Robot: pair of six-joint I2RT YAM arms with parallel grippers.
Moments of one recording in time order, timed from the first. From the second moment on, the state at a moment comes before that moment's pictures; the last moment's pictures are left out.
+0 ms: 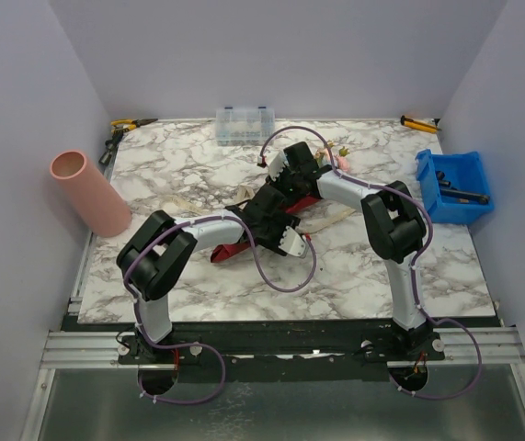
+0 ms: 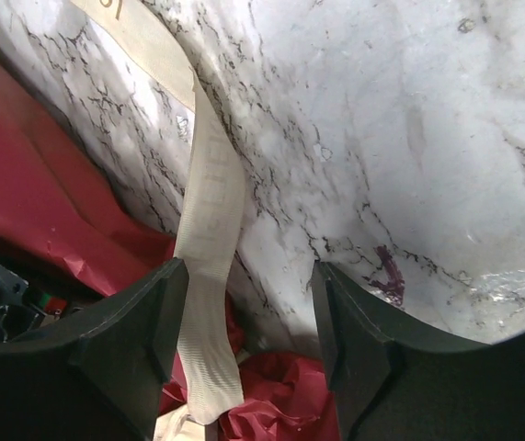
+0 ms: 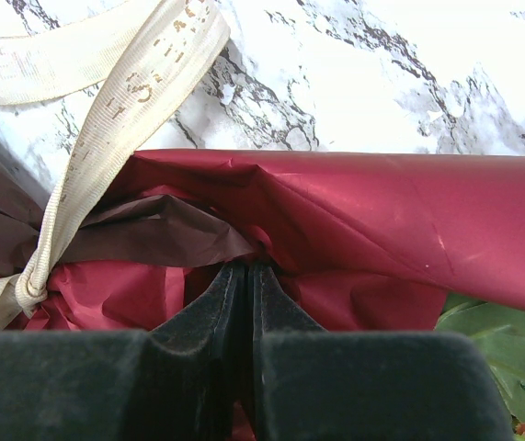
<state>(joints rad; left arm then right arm) -0.74 1.82 1.08 -0.16 0.32 1.32 0.54 2.20 1.56 -0.25 -0.31 -0.38</state>
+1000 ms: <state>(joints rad) -0.80 1.82 1.25 -0.19 0.29 1.15 0.54 2.20 1.57 -0.25 -0.31 -0.38</state>
